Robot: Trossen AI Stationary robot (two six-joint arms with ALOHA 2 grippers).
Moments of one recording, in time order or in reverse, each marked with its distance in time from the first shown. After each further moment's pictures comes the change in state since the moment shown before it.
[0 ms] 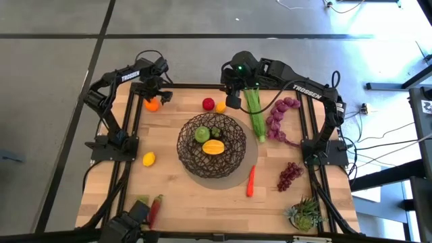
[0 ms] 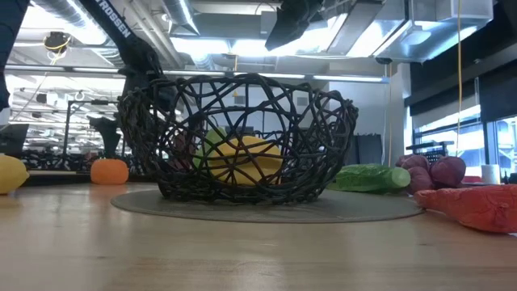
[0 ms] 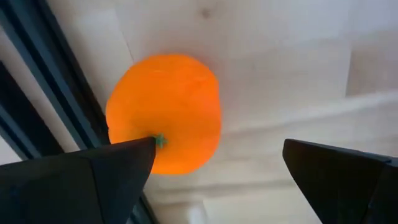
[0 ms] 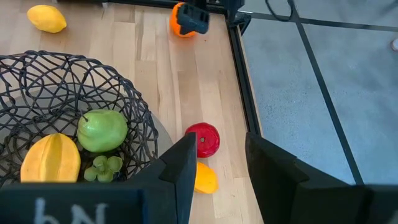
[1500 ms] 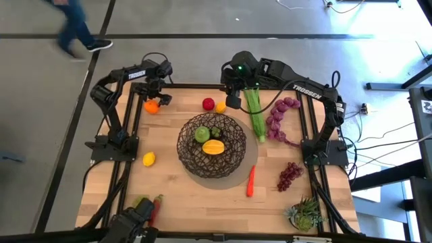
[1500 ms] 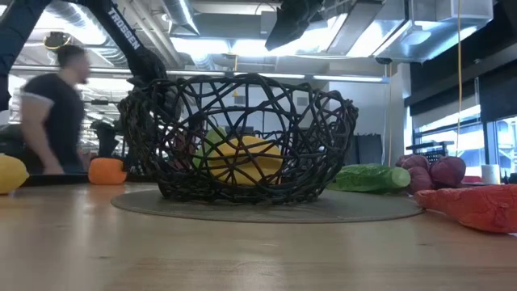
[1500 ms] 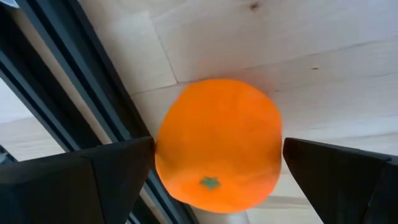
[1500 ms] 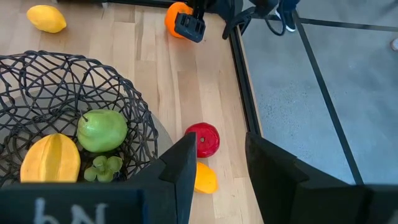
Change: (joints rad) left arm -0.009 0.100 0.029 0.002 -0.201 0.051; right arm 0.000 0.000 0.000 0.000 0.000 0.000
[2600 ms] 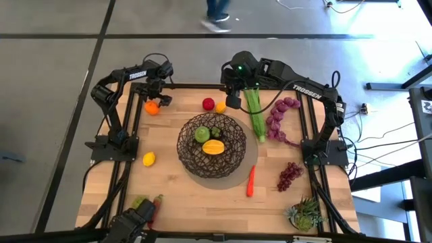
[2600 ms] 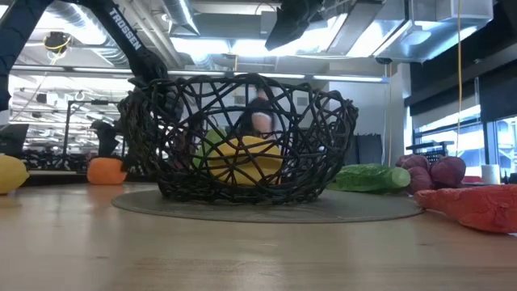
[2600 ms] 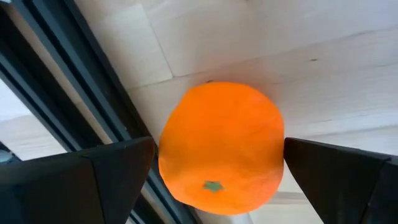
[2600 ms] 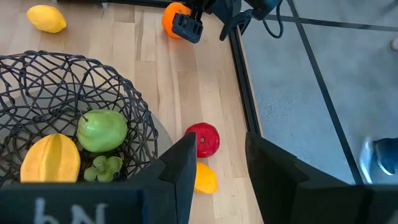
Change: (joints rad) left arm -0.013 0.002 0.000 -0.027 -0.002 0.003; right arm 0.000 0.000 0.000 0.000 0.000 0.000
